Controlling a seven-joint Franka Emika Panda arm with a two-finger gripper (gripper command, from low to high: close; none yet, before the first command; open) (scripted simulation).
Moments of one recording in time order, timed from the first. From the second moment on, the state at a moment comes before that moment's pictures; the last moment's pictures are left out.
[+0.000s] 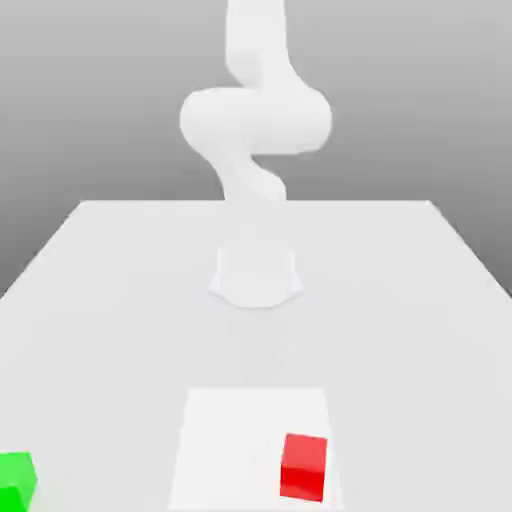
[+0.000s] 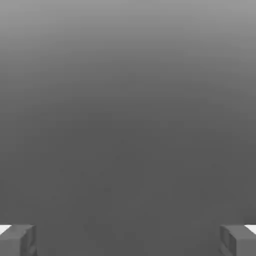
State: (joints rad) arm -0.02 -0.71 0.03 -2.32 -0.01 2.34 0.83
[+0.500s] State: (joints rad) arm -0.07 -0.16 0.14 -2.44 -0.09 2.56 1.05
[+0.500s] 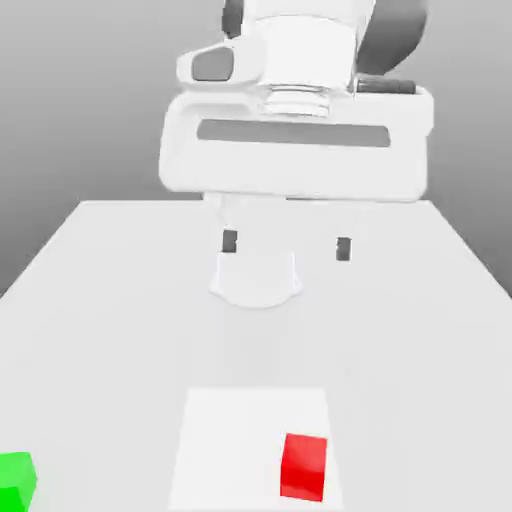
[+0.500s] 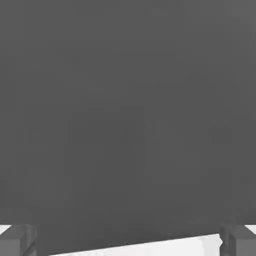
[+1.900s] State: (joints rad) arm -0.37 0.42 -0.15 -2.20 0.13 2.62 1.35
